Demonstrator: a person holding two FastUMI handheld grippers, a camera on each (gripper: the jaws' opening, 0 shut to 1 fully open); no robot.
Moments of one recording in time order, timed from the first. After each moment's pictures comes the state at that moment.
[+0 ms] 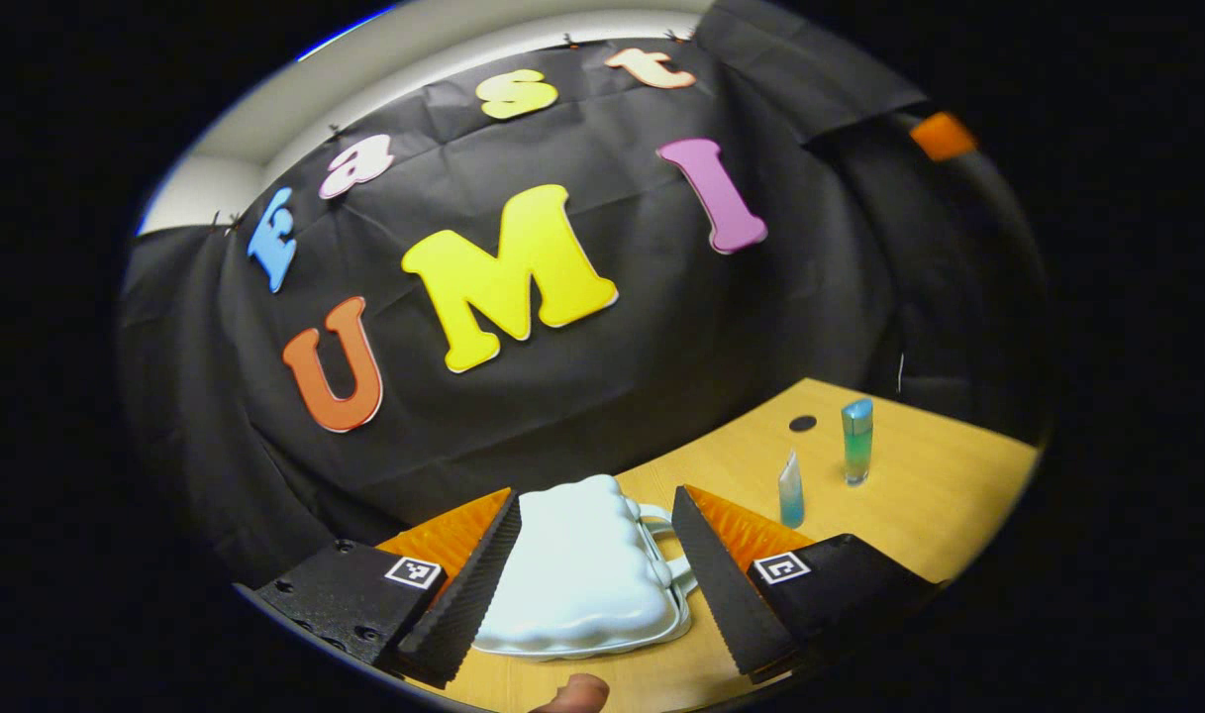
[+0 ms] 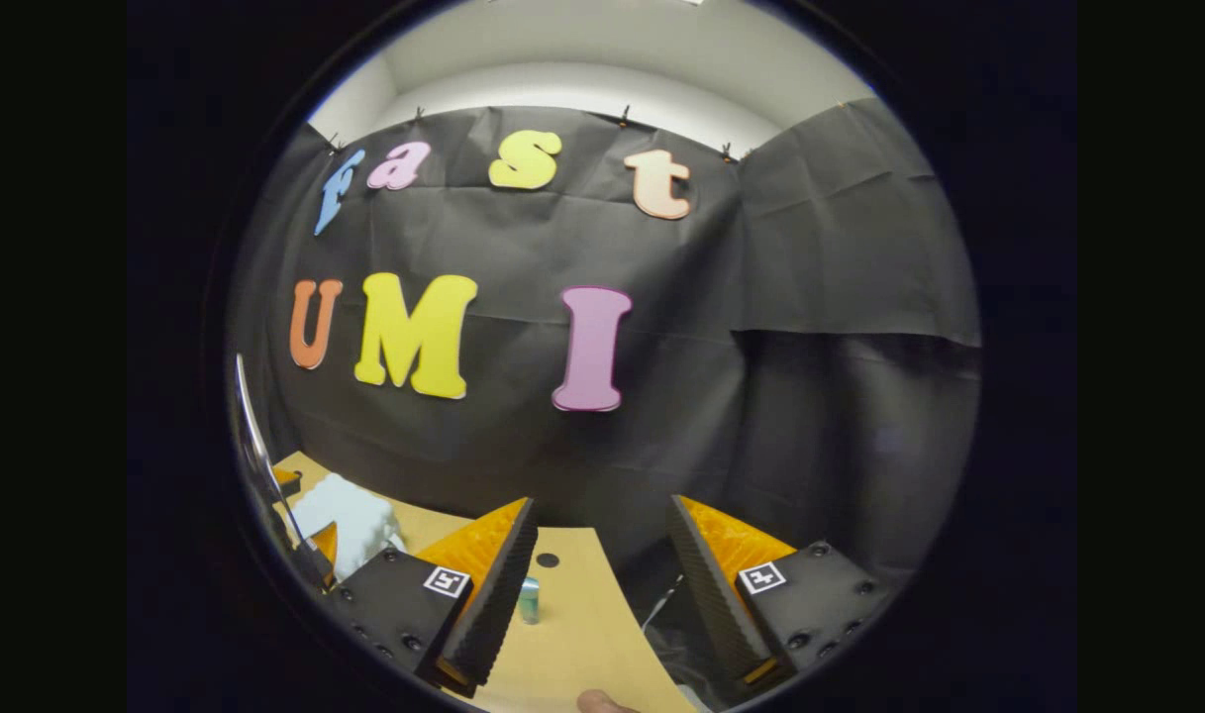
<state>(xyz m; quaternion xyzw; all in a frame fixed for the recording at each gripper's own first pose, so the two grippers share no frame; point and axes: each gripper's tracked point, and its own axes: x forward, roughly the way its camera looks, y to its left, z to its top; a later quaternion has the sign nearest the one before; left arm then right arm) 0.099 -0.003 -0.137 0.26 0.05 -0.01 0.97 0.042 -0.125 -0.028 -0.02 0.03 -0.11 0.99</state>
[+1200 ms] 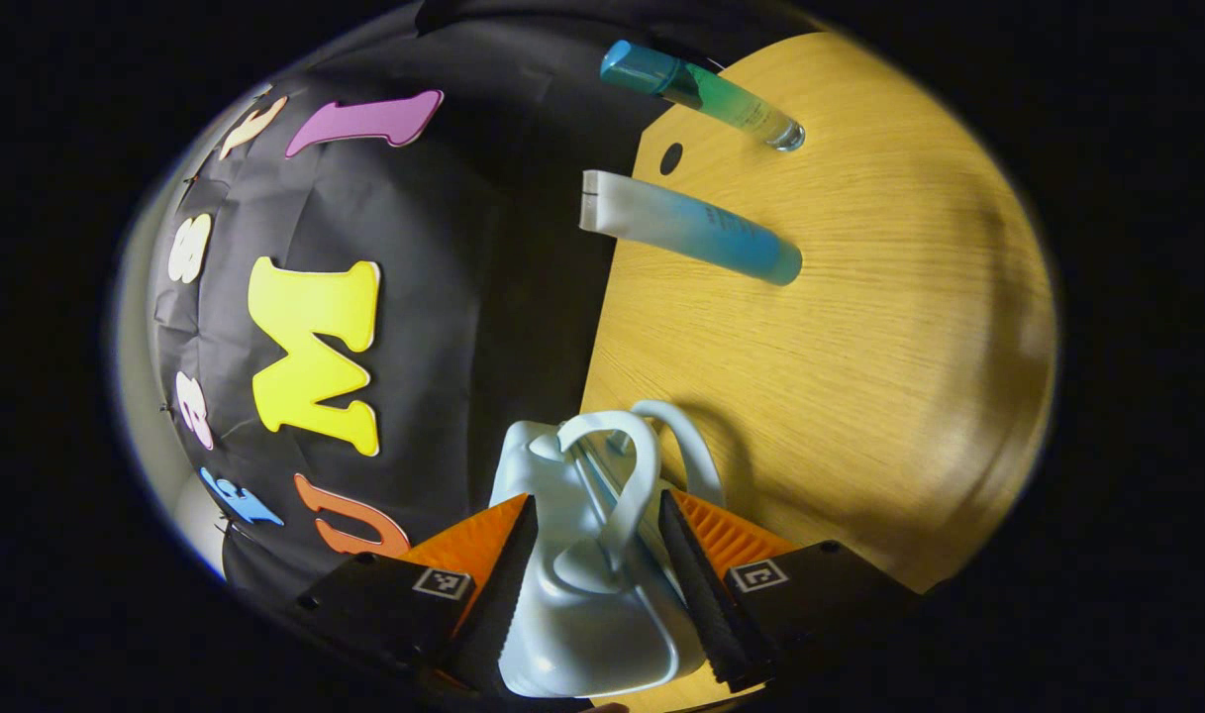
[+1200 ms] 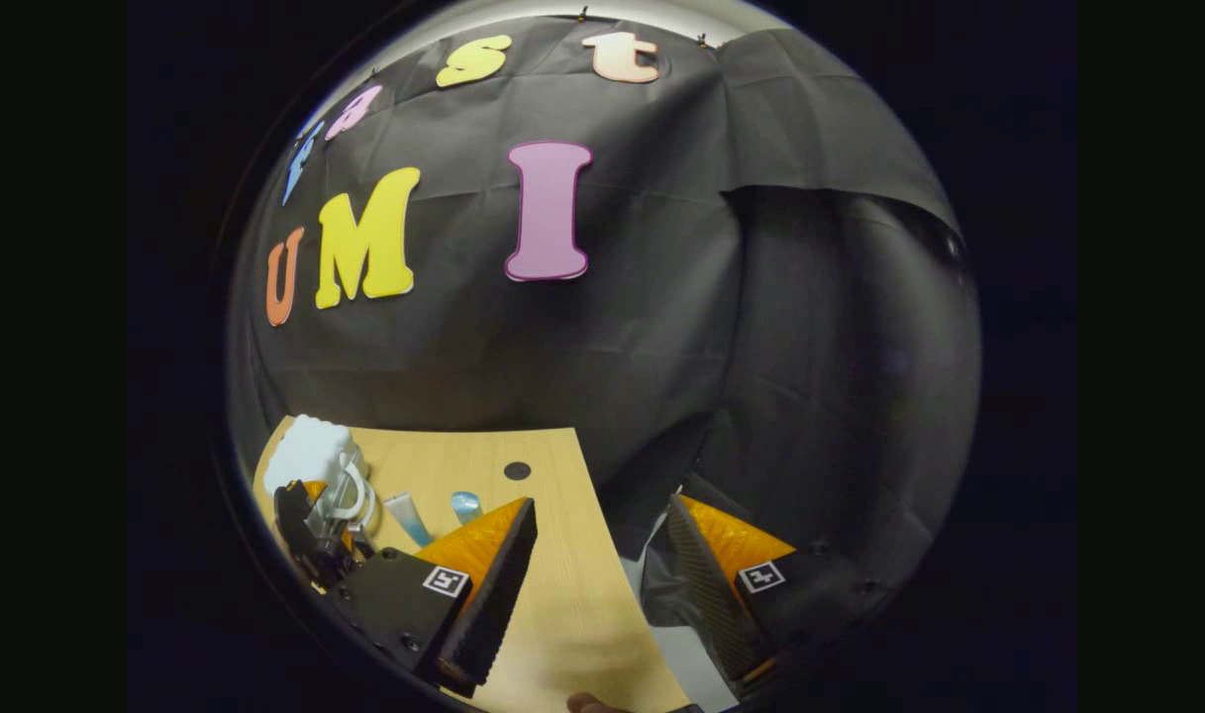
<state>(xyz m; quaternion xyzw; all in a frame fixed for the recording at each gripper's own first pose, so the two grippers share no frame) 0.185 0.007 -0.286 0.63 0.19 0.00 0.75 0.092 -0.185 -0.162 0.03 0.20 -0.11 0.97</state>
